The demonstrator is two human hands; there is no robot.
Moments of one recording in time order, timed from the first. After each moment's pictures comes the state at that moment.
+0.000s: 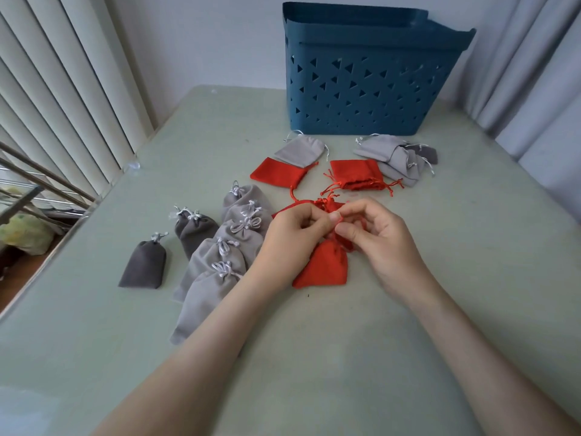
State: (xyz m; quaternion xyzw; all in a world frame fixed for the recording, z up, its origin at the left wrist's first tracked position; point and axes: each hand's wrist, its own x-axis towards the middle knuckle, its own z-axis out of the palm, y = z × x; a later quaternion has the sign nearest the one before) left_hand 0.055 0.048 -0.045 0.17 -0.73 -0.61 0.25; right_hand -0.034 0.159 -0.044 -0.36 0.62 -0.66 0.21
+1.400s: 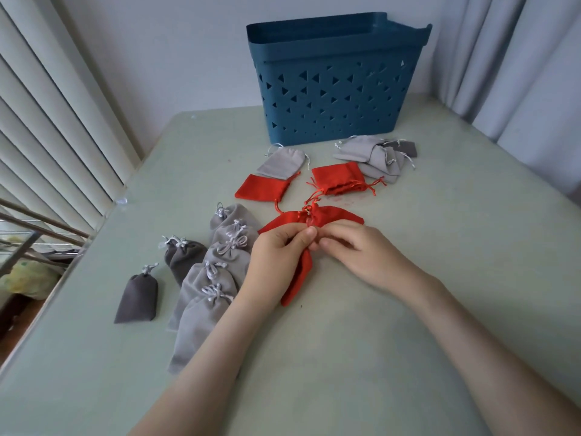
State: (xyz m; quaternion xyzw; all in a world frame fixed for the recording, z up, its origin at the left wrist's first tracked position) left_hand 0.057 0.047 -0.052 0.18 -0.76 -0.57 0.24; right_hand -0.049 0.166 -0.053 -0.47 0.79 -0.38 0.11
